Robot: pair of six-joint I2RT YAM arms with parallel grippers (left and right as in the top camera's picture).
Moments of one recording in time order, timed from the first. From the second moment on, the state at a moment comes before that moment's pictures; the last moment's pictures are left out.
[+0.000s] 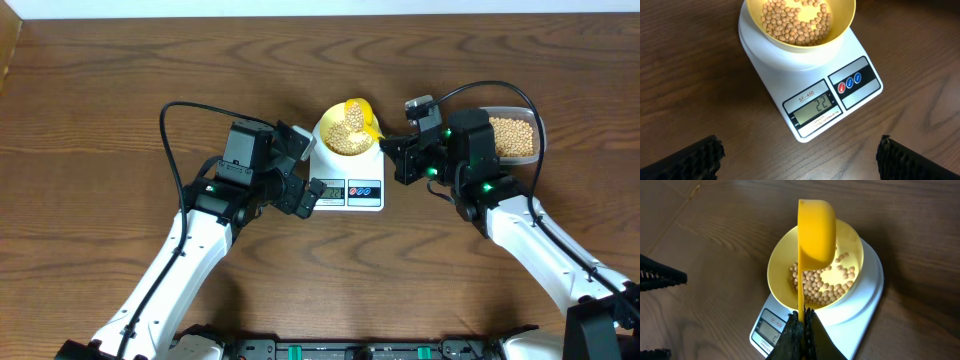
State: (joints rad) left arm -0.33 1.31 0.91 -0.55 0.29 0.14; right arm 0.32 1.47 0.81 0.06 -0.47 0.21
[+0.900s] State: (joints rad) left arm -0.33 1.31 0.91 -0.55 0.29 0.14; right arm 0.32 1.47 0.81 0.06 -0.47 0.14
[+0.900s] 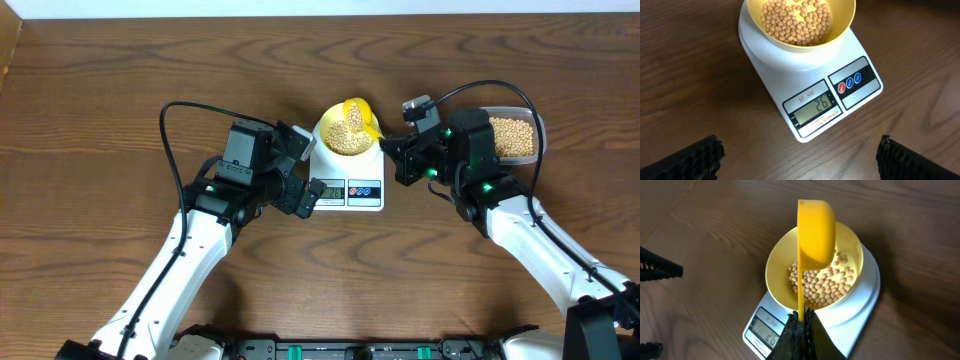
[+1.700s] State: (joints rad) left arm -0.33 1.31 0.91 -0.55 0.29 0.14; right arm 0.32 1.47 0.81 0.07 -0.47 -0.02
